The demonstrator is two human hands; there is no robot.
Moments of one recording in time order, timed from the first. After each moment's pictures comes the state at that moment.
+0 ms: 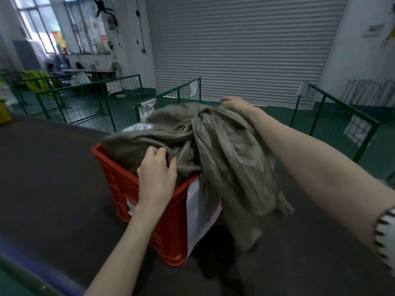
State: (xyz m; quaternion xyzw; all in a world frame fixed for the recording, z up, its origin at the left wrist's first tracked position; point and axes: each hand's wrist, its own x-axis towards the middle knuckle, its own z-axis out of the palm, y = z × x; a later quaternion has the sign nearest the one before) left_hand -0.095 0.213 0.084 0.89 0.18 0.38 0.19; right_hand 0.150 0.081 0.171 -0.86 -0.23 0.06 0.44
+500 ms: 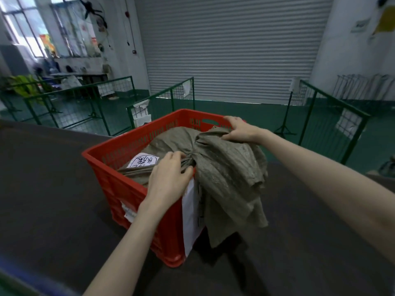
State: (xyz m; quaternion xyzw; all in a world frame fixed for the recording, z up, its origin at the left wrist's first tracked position) left_hand -0.072 0.201 0.073 0.95 0.10 0.21 0.21; right_hand 0.130 0.038 0.116 -0.93 -0.27 0.06 0.25
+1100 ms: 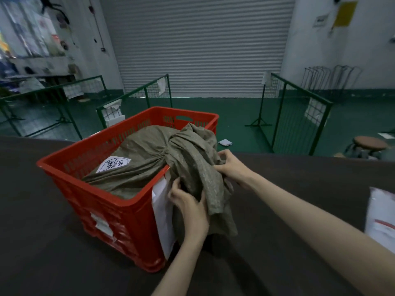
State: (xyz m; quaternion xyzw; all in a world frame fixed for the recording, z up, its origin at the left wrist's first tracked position) left_hand -0.055 0.082 -0.019 0.73 0.21 0.30 0.57; right_hand 0.062 -0.017 0.020 -0.79 -0.11 0.15 0.58
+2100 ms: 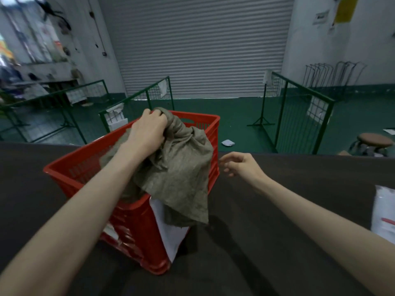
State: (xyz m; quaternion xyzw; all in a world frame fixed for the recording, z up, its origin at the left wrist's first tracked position) left_hand 0.024 0.209 0.137 0.96 -0.03 0.24 -0.09; right_hand 0.051 -0.037 0.024 -0.76 -0.14 0.05 0.63
